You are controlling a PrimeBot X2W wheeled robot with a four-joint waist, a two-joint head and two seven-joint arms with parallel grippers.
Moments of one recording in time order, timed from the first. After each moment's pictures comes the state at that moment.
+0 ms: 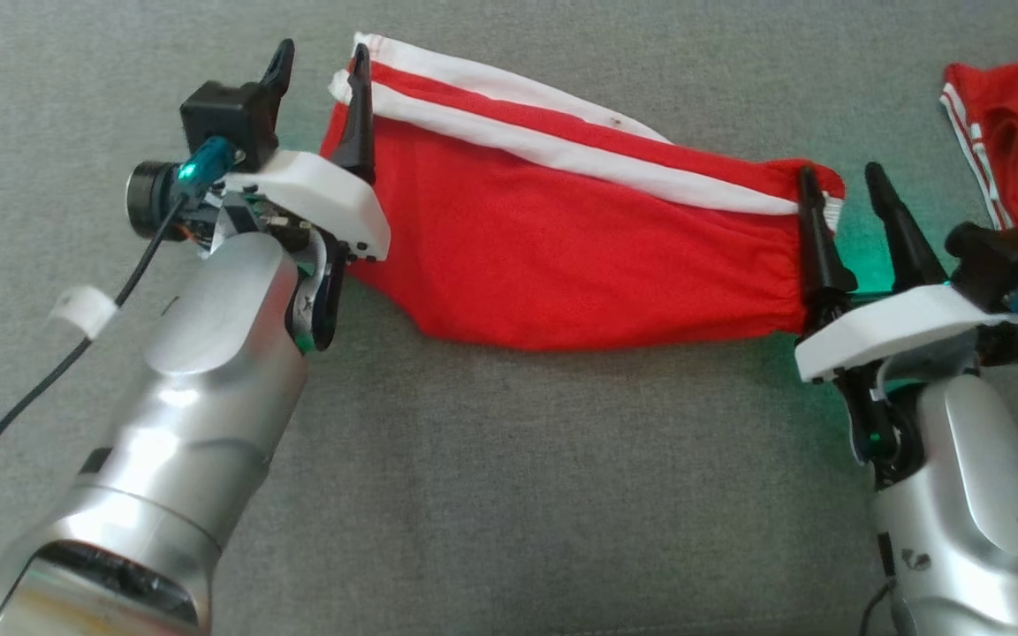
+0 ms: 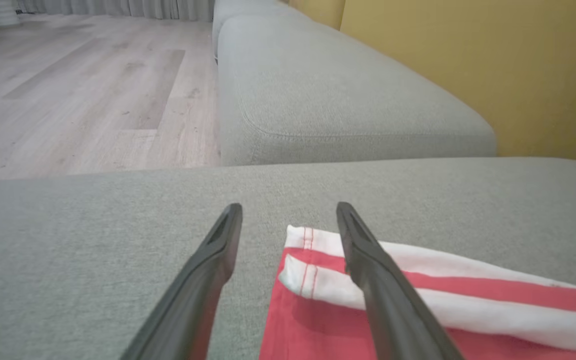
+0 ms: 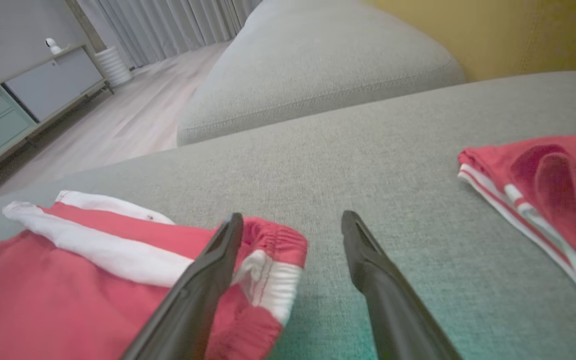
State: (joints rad) left arm -0.92 0.11 -0.62 0.82 -0.63 0.10 -0.15; right arm -0.37 -0.05 0.03 0.28 0.27 0.12 -0.01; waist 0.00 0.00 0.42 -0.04
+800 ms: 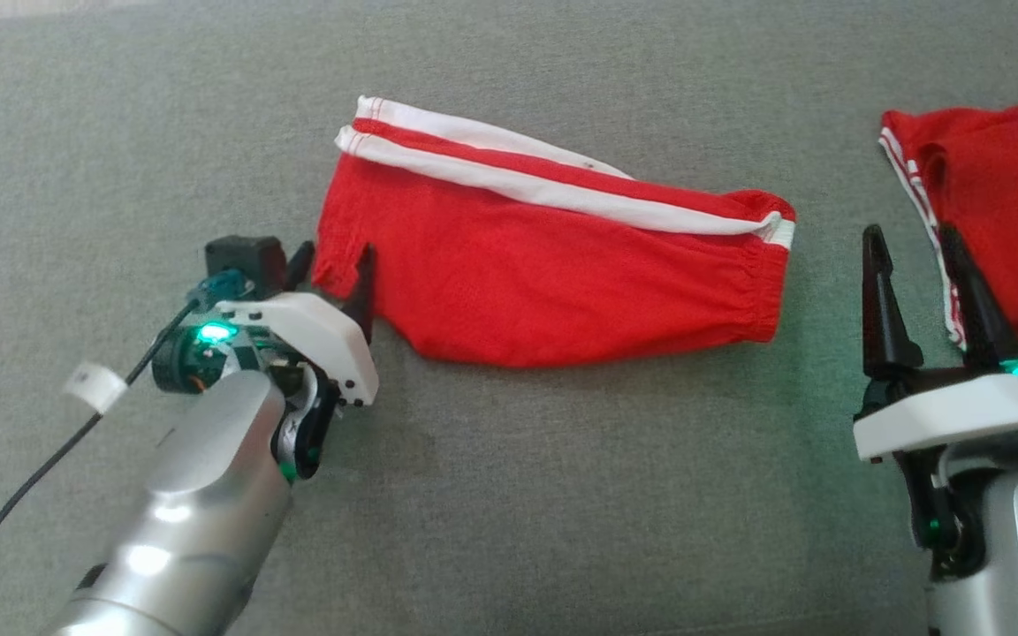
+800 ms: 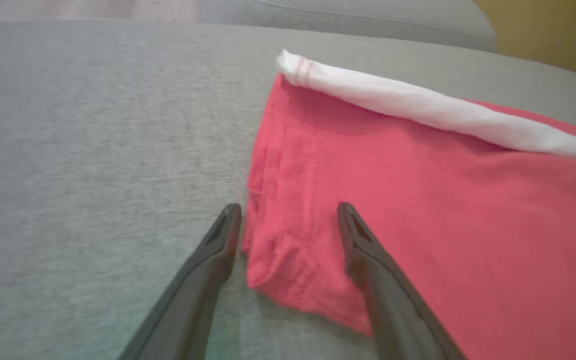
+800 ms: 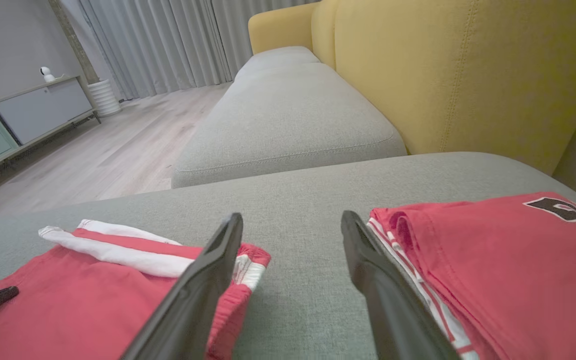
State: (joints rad) left arm -0.69 0.17 -0.65 0.78 -0.73 0.05 0.03; right arm -0.13 -0.05 -0.05 -0.04 0.21 0.12 0.05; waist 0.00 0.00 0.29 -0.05
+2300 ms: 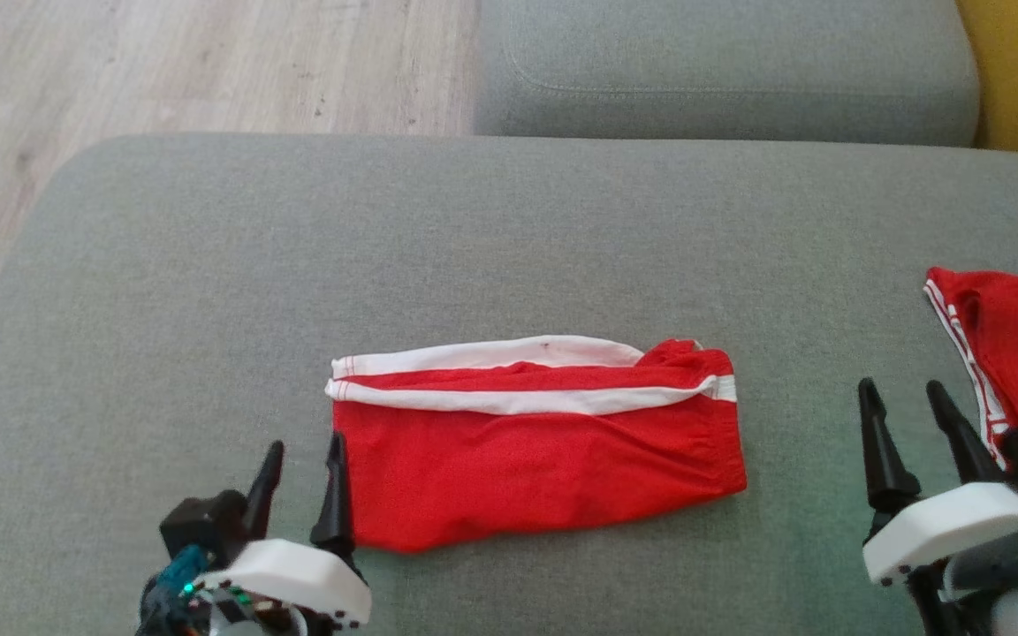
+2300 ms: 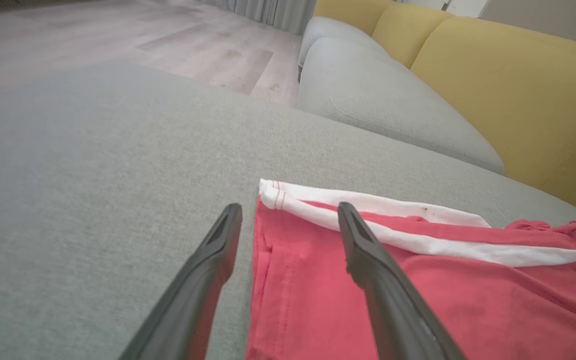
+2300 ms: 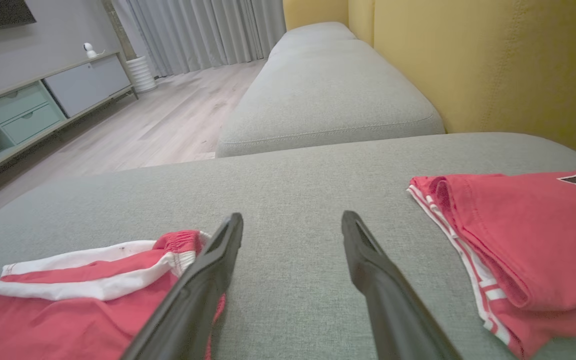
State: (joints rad) left arm -0.10 0.28 -0.59 0.22 -0.79 0.27 -0.15; right arm 0.09 -0.04 -0.11 -0.02 0.22 0.12 0.16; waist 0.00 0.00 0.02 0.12
